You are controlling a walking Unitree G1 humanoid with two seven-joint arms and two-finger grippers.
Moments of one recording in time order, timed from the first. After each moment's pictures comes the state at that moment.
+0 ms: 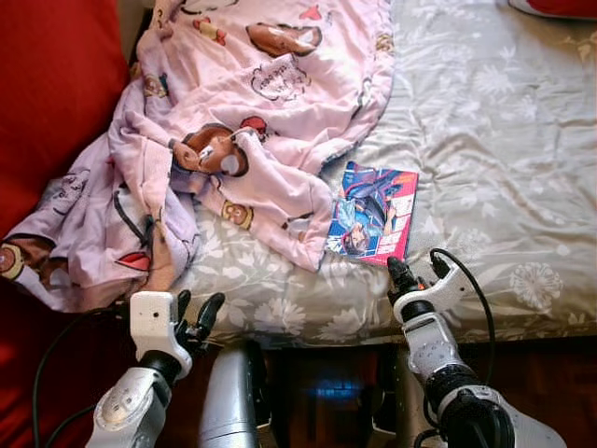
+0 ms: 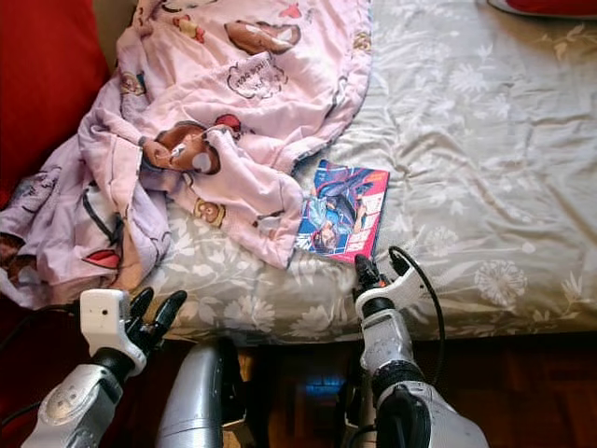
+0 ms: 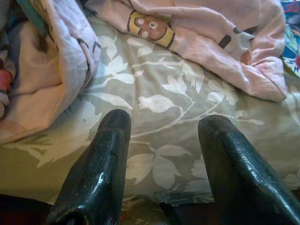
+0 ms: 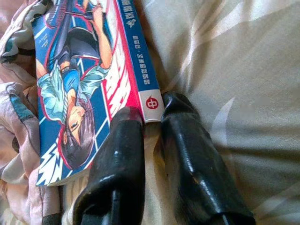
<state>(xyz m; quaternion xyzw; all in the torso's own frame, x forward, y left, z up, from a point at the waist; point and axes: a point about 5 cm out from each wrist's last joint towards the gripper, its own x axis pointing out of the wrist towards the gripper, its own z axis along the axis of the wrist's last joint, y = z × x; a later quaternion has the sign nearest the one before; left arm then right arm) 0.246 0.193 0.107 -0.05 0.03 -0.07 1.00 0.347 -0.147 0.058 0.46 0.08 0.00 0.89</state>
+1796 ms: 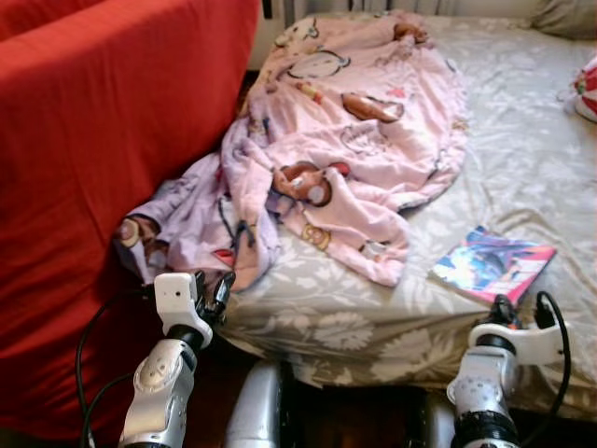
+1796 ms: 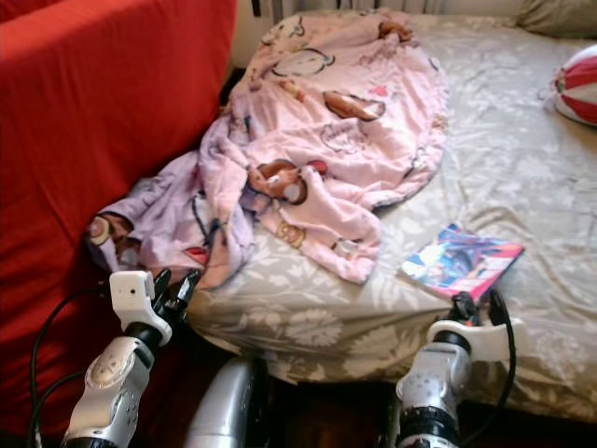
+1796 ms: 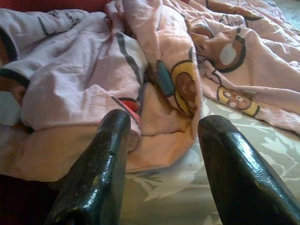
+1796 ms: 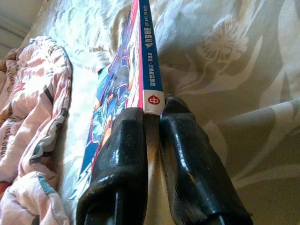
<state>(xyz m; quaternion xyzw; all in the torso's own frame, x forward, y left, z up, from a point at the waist) 0.295 0.183 0.086 -0.07 -0.01 -0.06 1.00 0.296 -0.243 0.051 0.45 -0.06 -0.32 0.83</state>
